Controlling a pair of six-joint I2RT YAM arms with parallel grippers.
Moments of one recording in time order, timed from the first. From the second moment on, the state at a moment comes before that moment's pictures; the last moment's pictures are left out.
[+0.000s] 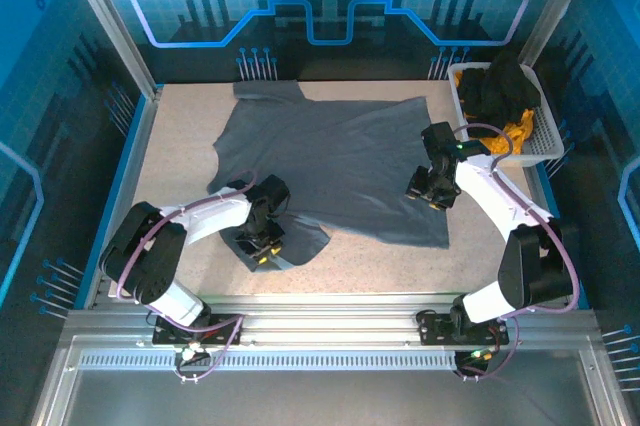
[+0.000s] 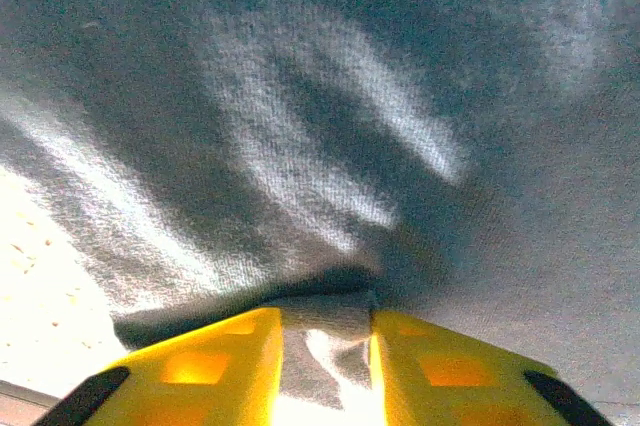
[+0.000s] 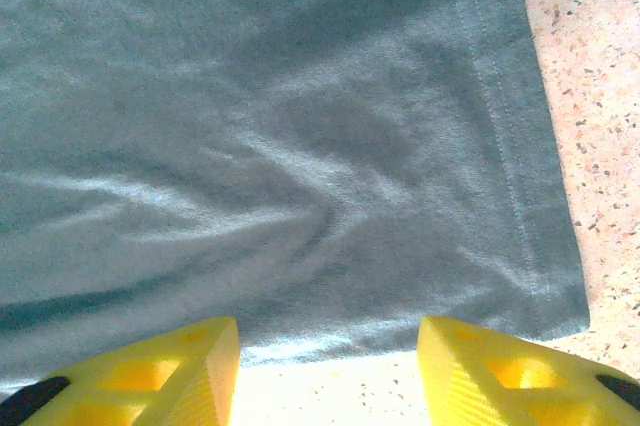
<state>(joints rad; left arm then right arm) -0.53 1.57 0.86 -0.89 0.14 -1.24 0.21 1.48 1.14 -1.01 -0.04 0.67</state>
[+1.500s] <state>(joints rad) -0.55 1.11 0.82 -1.36 0.20 -1.03 -0.11 1.36 0.68 -0.86 -0.14 0.92</state>
